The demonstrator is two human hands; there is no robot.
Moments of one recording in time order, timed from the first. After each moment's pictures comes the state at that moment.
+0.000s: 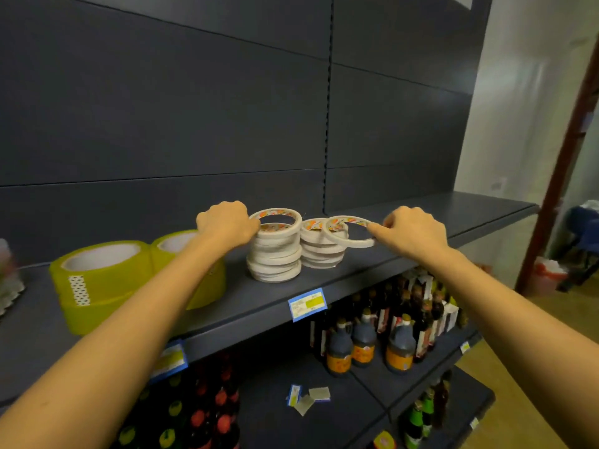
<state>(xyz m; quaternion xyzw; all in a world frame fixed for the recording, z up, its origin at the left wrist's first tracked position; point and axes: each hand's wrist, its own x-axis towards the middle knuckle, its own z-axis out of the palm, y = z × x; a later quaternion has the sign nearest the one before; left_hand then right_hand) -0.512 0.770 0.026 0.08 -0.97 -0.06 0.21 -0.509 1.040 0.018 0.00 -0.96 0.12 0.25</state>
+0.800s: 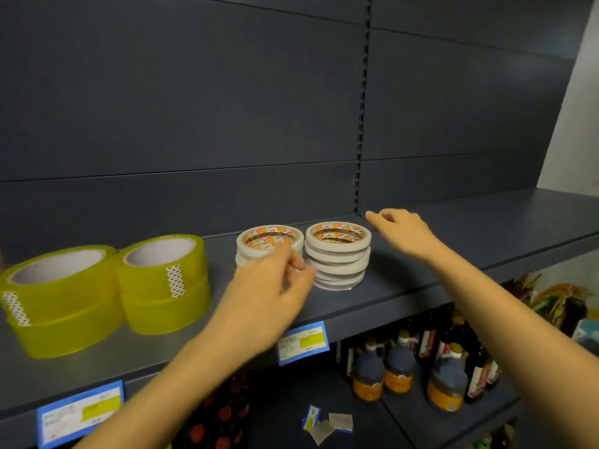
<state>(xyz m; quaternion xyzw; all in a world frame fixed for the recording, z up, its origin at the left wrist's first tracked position) -0.472 0.845 -0.024 -0.07 -0.91 -0.30 0.26 -0.646 1.035 -0.009 0.14 -0.92 0.33 0.14</state>
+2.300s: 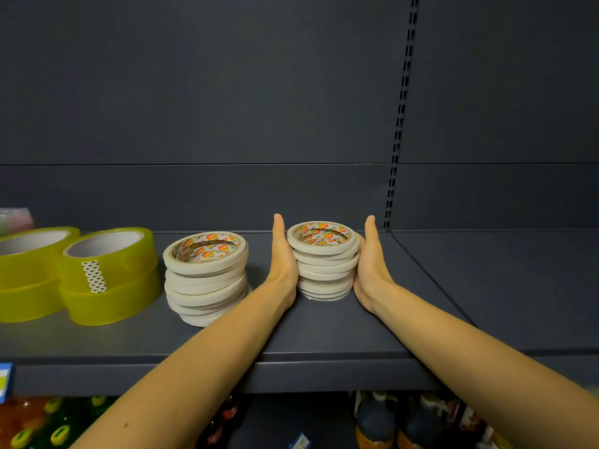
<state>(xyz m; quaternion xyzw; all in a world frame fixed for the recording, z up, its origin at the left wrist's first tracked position) -0.673 0.912 -0.052 0.15 -0.53 -0.80 0.25 -0.741 1.006 -0.059 0.19 -0.57 0.77 -0.20</state>
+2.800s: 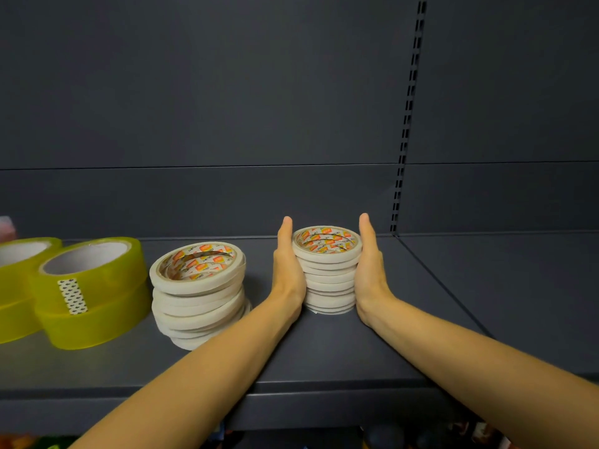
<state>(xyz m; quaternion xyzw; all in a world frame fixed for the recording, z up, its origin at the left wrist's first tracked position) -0.692 0.902 -0.062 0.12 -0.55 -0.77 0.30 -0.744 0.989 -0.065 0.20 -0.57 0.78 -0.15</state>
